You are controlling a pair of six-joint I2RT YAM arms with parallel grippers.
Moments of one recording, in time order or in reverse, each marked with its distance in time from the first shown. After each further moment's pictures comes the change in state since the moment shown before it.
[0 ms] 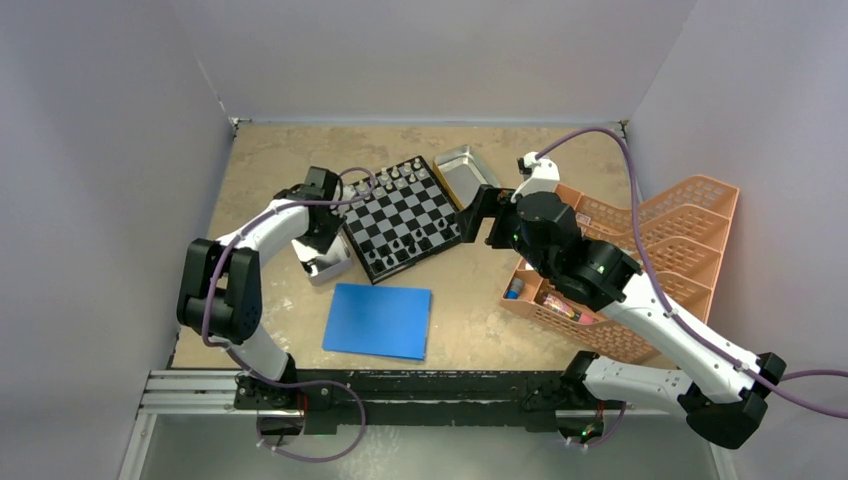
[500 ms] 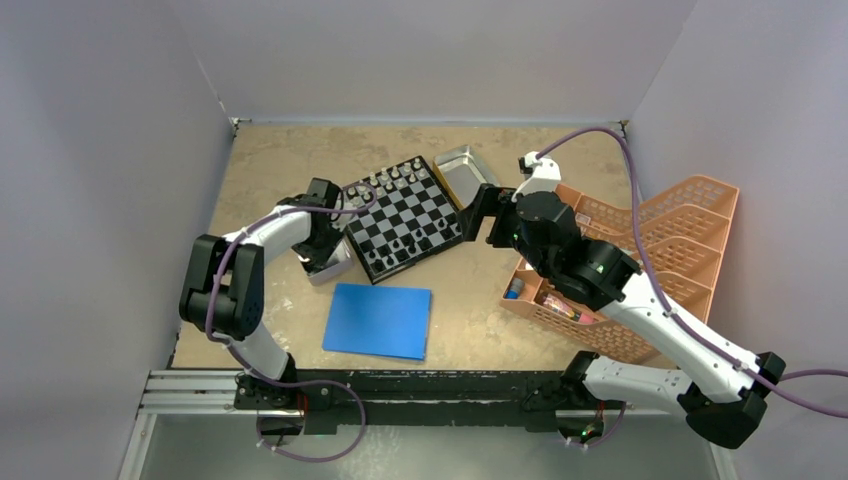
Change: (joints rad) left arm 0.003 0.020 -0.078 -0.004 0.007 0.058; right arm 0.000 0.002 0.000 0.000 0.025 -0.003
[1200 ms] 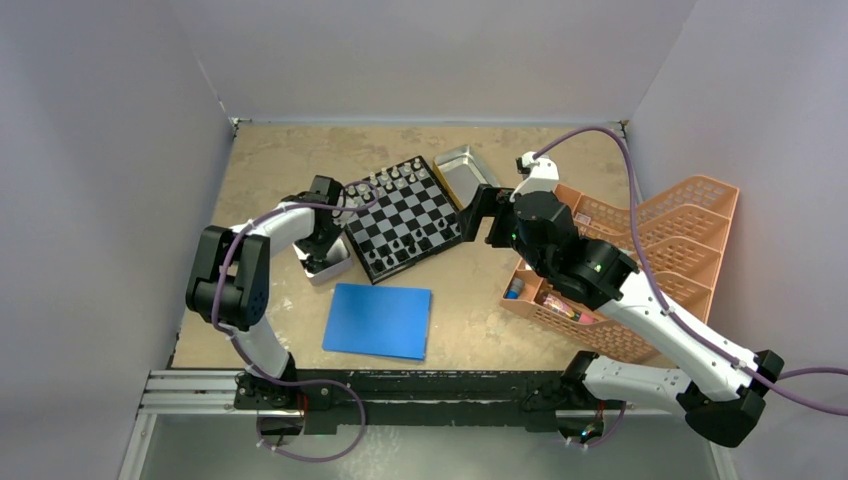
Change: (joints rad) left arm 0.003 0.071 0.027 0.060 -0.044 0.021; right arm 0.000 0.010 0.000 0.000 0.008 -0.016
